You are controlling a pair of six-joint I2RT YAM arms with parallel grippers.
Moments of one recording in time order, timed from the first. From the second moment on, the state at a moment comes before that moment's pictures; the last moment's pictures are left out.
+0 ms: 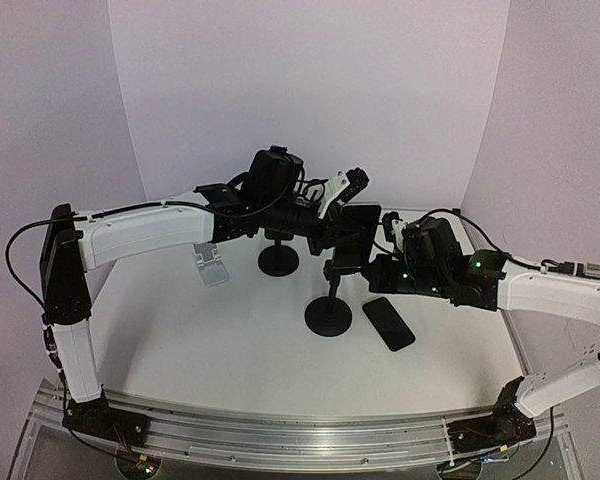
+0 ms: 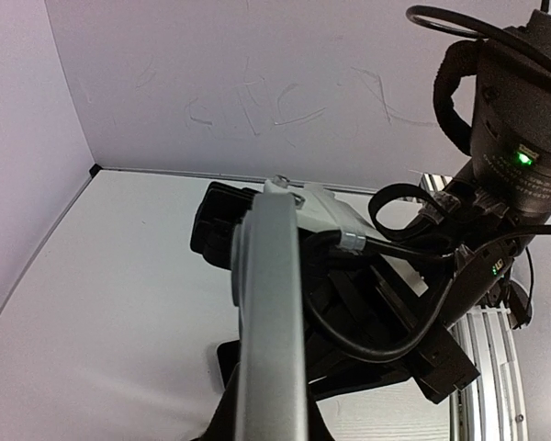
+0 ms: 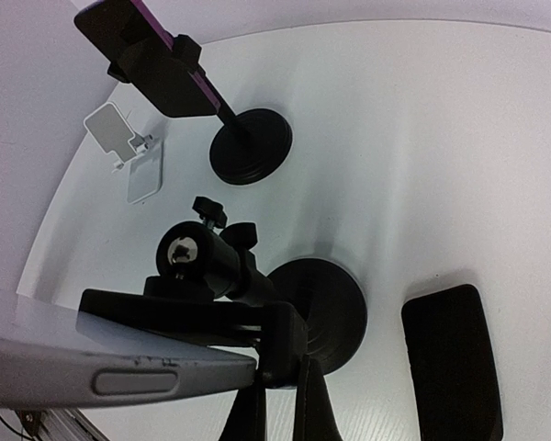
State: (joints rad) left arm -0.95 1.89 1.70 -0.17 0.47 0.19; right arm 0.83 1.30 0.91 -0.23 0.18 0.62
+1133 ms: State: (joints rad) left arm -0.93 1.93 1.64 -0.23 0.51 0.16; right arm 0.73 1.26 0.93 -0.41 0.41 0.68
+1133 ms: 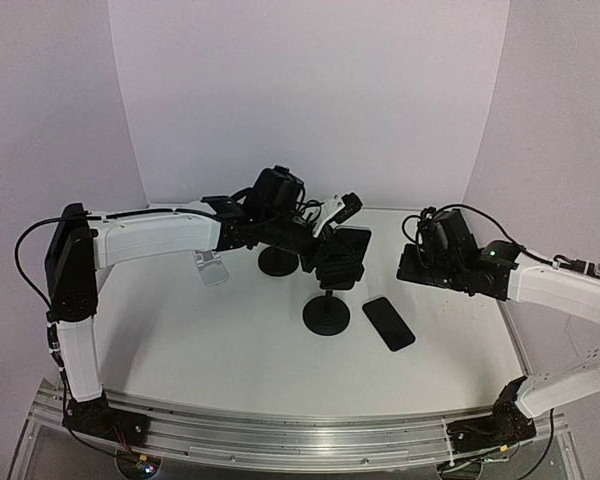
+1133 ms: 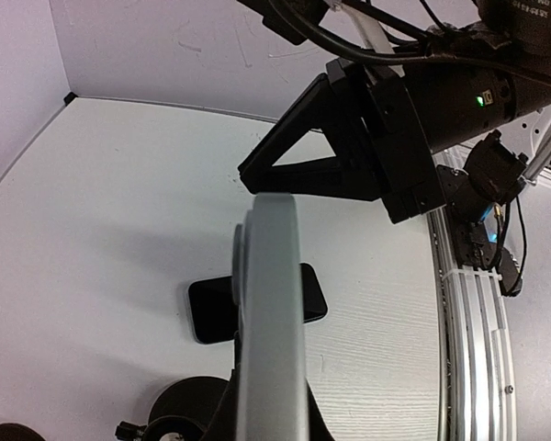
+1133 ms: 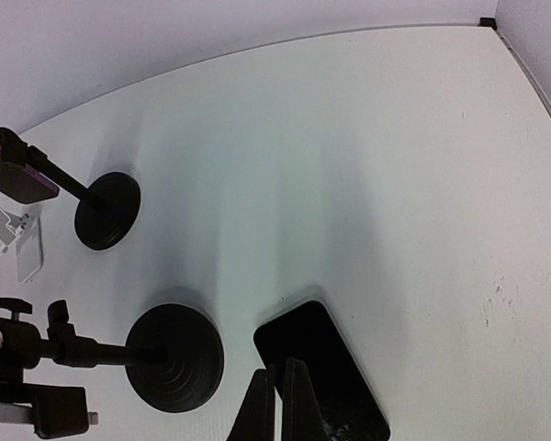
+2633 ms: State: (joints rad) left arm -0.83 1.99 1.55 -0.01 0.84 0.32; right arm 0.73 1.28 0.91 -0.25 0.11 0.47
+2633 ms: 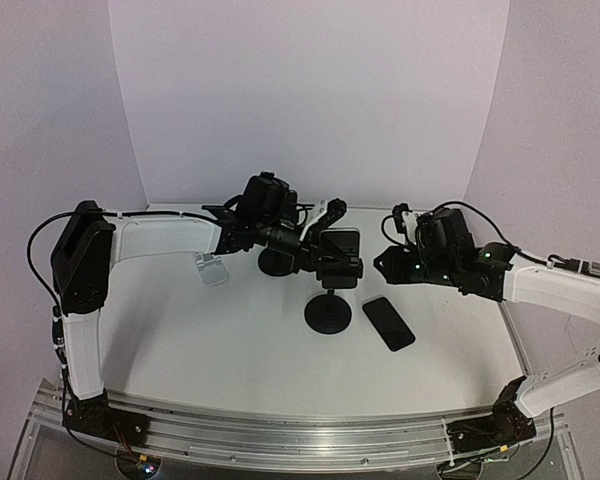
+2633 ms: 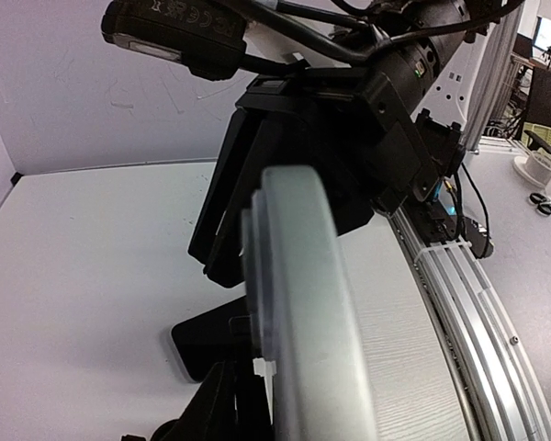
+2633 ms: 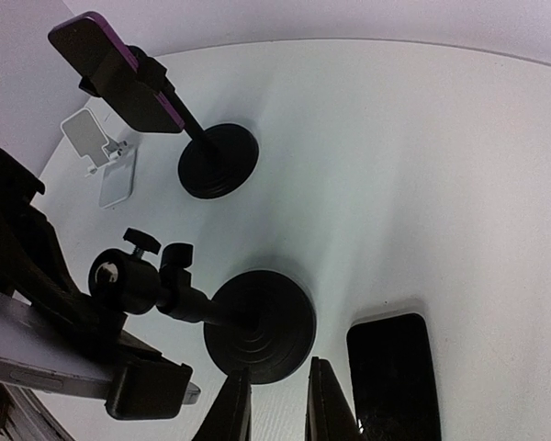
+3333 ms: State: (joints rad) left arm -0.80 1.98 1.75 -0.38 0.89 0.48; right arm 0.73 1.21 0.91 -0.24 -0.03 0.30
